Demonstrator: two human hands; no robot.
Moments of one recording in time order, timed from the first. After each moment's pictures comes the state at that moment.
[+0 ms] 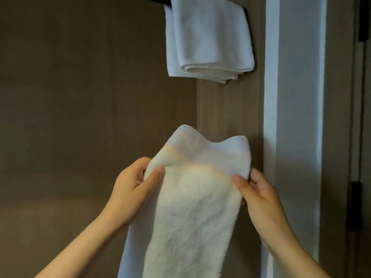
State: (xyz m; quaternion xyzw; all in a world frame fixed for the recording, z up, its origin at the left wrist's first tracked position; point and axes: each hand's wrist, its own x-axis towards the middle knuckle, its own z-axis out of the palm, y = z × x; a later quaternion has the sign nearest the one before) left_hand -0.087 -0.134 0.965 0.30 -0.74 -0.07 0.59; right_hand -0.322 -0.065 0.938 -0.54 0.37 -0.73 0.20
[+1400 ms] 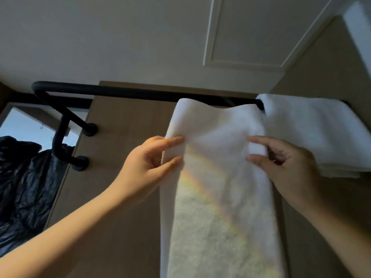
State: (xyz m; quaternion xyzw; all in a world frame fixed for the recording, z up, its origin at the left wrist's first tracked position) left_hand 0.053 -0.144 1.160 0.20 -0.73 0.13 0.64; right_hand -0.222 -0.161 1.174 -0.70 0.19 -0.66 -0.19
